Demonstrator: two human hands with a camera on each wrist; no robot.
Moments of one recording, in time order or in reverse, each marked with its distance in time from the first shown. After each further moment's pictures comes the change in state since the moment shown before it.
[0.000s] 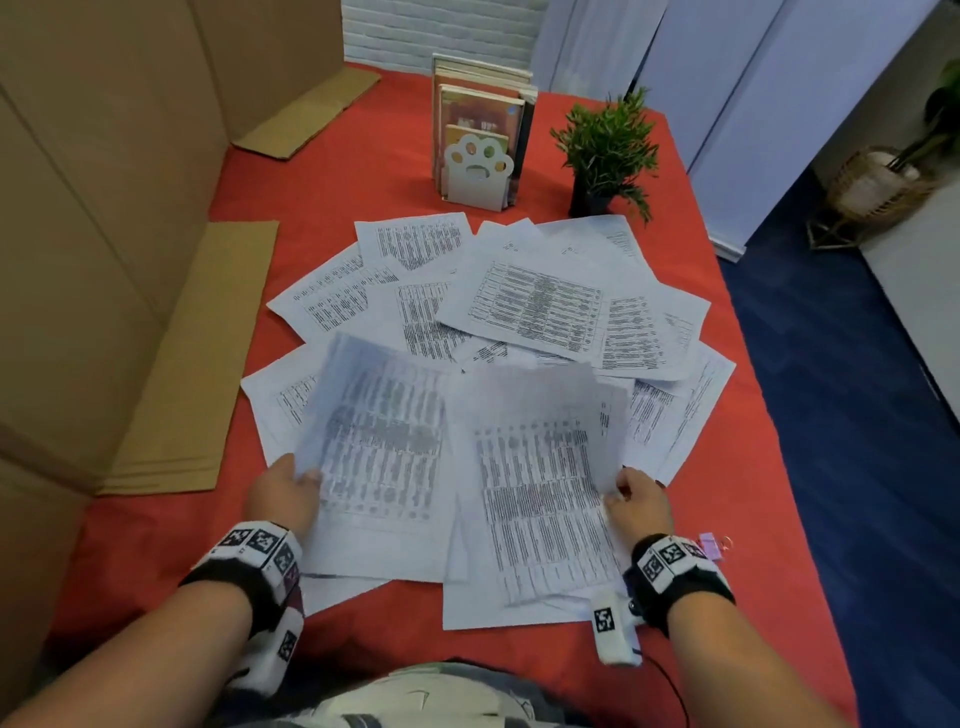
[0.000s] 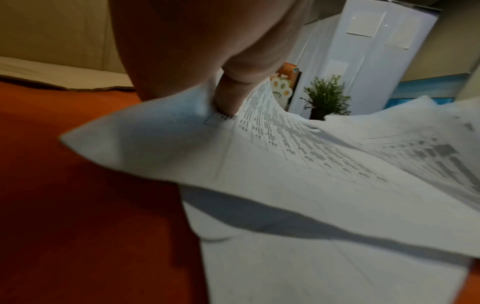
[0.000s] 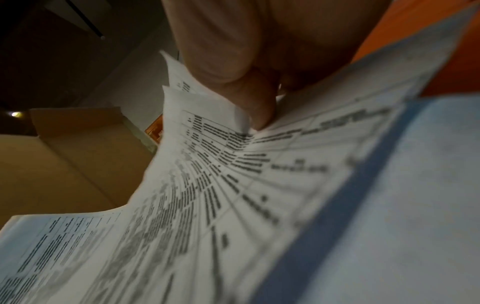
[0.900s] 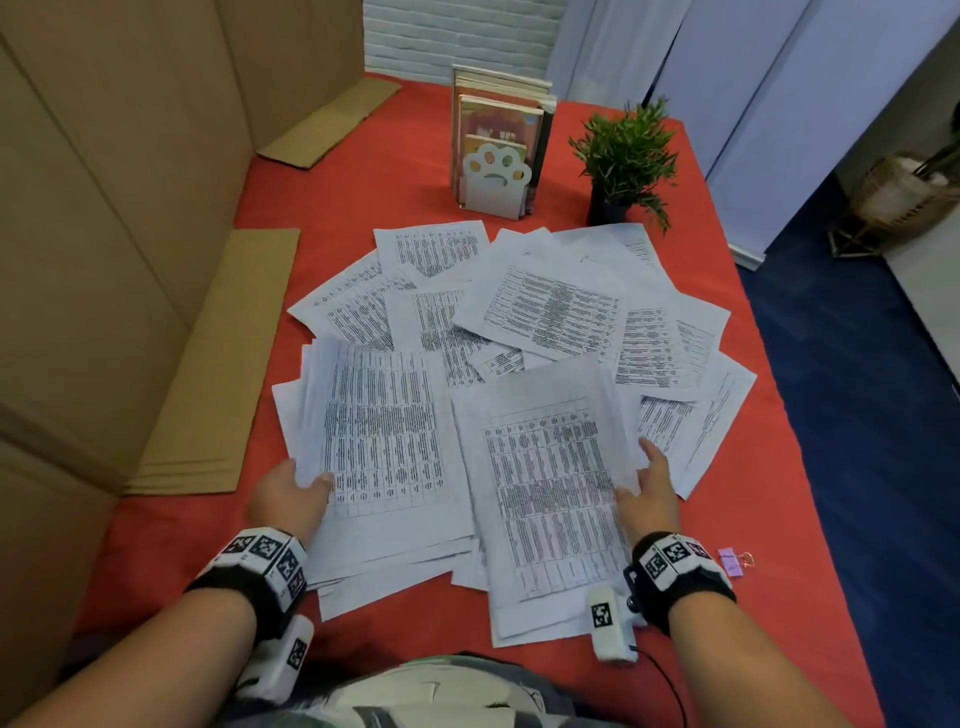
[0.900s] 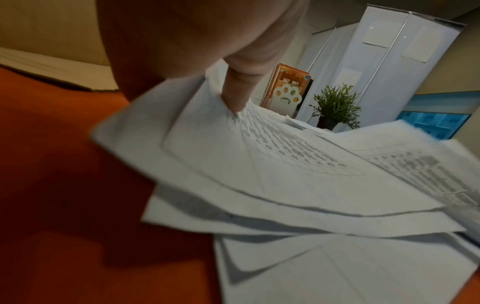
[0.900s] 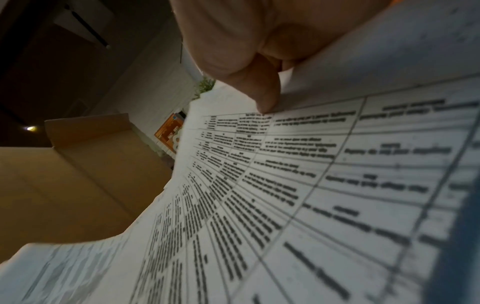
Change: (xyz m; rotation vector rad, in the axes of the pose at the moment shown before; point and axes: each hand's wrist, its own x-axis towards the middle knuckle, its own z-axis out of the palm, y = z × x) left_hand 0.008 -0.012 -0.006 -0.043 0.079 0.008; right_hand 0.002 -0.021 0.006 0.382 -0.006 0.063
